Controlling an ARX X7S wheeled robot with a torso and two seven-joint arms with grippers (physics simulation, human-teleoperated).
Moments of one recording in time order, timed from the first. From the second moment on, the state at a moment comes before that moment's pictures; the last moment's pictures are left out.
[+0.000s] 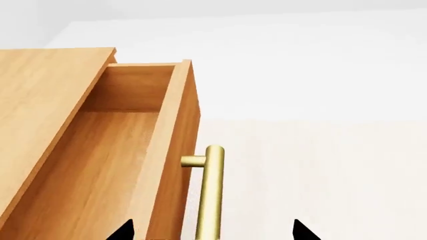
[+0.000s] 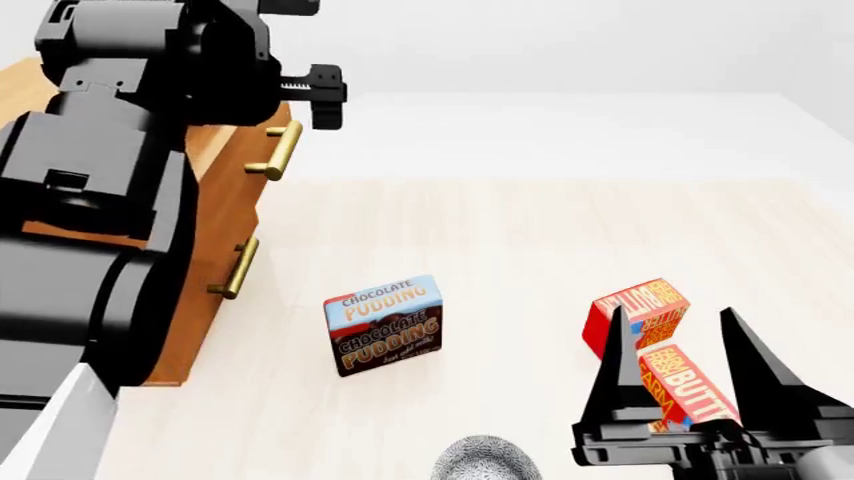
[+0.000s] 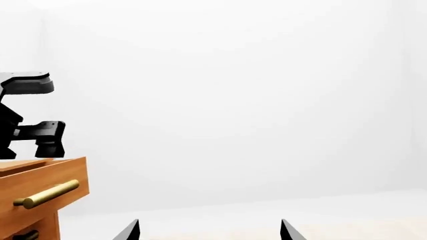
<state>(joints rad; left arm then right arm) -1.79 -0.03 0.28 -1.28 -0.31 -0.99 -0.16 -0.27 0.41 -0.03 -0.88 0.44 0.16 0.33</state>
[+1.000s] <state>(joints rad) -1.68 -0.04 0.32 -1.30 -0.23 -0.96 -0.16 -0.26 0.42 -0.03 -0.85 0.46 0.13 0.34</state>
